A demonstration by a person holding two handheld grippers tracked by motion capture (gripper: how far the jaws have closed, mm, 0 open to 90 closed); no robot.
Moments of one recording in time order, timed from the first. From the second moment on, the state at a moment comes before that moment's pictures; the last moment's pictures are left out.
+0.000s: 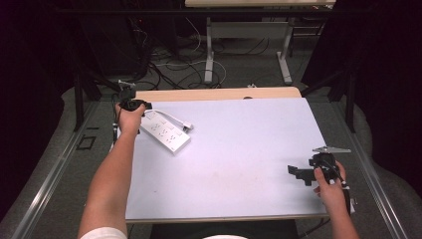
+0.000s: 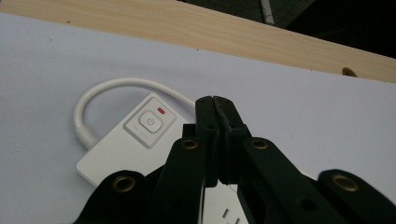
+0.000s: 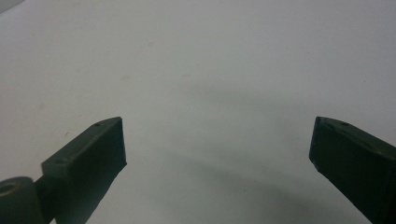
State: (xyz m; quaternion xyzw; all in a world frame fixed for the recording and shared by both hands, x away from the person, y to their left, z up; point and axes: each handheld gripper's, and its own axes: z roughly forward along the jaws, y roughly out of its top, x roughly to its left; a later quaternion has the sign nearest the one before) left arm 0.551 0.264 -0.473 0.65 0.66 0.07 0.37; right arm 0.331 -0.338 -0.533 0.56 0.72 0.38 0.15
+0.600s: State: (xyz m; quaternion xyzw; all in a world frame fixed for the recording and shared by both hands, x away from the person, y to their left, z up) left arm 0.568 0.259 -0.510 0.63 0.69 0.09 0.34; right arm 0.331 -0.339 -0.535 0.56 0.72 0.38 0.14
